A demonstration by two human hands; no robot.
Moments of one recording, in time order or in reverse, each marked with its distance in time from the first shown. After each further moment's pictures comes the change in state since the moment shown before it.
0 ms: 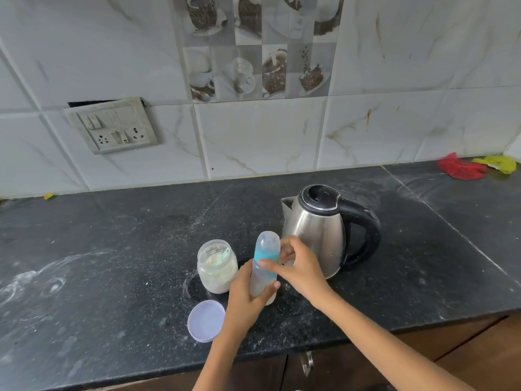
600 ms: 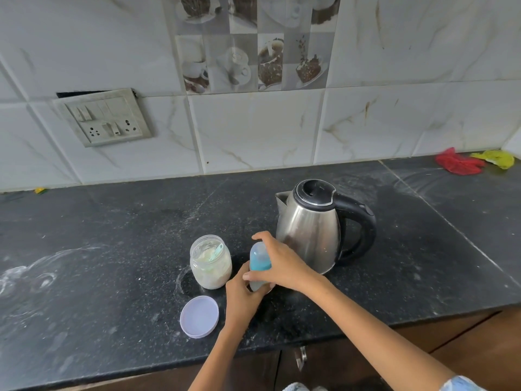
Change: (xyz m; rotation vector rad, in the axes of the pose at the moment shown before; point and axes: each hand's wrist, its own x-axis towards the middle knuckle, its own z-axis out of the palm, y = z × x) left_hand 0.007 -0.040 0.024 0.061 0.150 -0.156; right_hand 0.025 0.007 0.009 -0.551 -0.293 -0.043
